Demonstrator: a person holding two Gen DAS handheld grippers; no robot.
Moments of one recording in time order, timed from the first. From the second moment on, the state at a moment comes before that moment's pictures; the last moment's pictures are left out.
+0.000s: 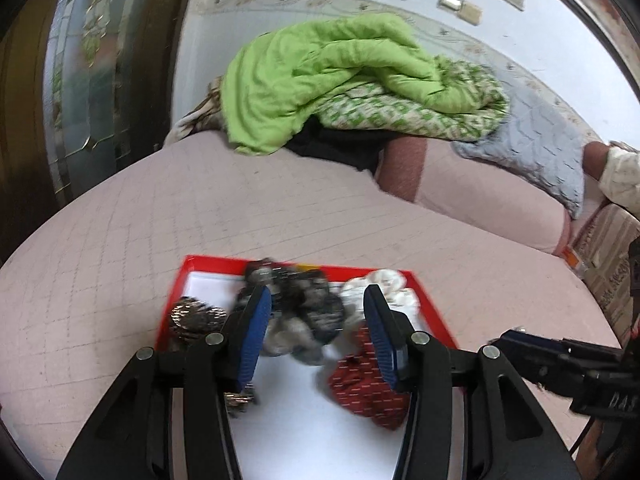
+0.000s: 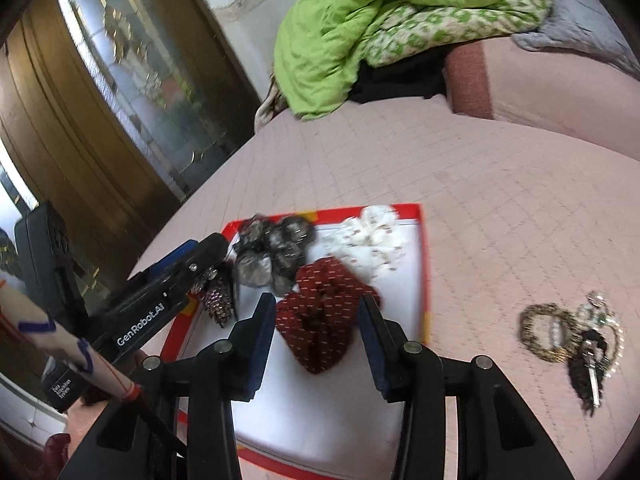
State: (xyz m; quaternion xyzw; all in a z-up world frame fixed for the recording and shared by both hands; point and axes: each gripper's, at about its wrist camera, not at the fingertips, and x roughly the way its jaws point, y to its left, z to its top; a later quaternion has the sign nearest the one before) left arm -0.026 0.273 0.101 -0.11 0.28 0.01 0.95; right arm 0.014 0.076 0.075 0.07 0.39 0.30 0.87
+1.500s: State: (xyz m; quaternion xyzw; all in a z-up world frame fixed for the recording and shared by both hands) left arm 0.060 -0.016 0.013 0.09 0.47 -0.19 0.86; right arm 0.006 -0.236 0.036 0.29 0.38 0.13 0.87
